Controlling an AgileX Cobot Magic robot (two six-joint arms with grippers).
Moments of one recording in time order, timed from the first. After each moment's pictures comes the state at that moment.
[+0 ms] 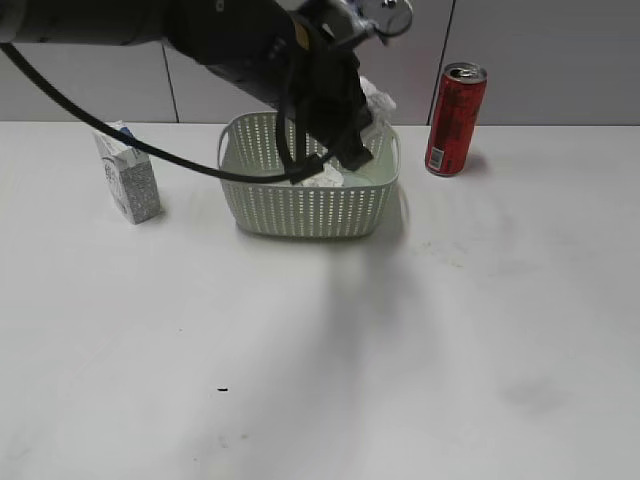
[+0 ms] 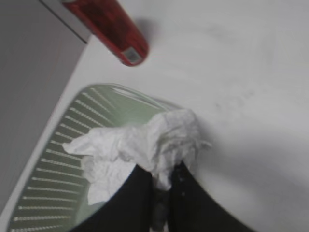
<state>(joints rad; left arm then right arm) -0.77 1.88 -1.47 -0.13 0.42 0.58 0.01 0.11 -0.42 0.03 0.94 -0.07</state>
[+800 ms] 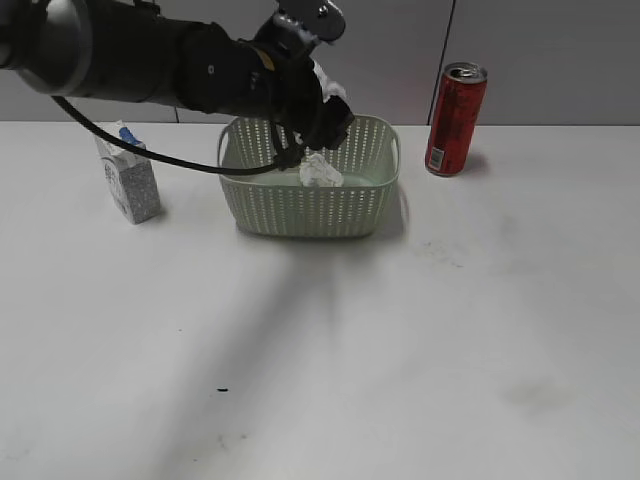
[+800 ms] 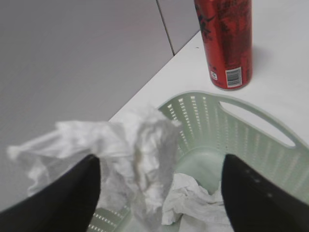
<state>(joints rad) -0.63 2.05 -1.47 -0.28 0.04 0.58 0.01 0.11 -0.42 0.03 0.94 -0.07</state>
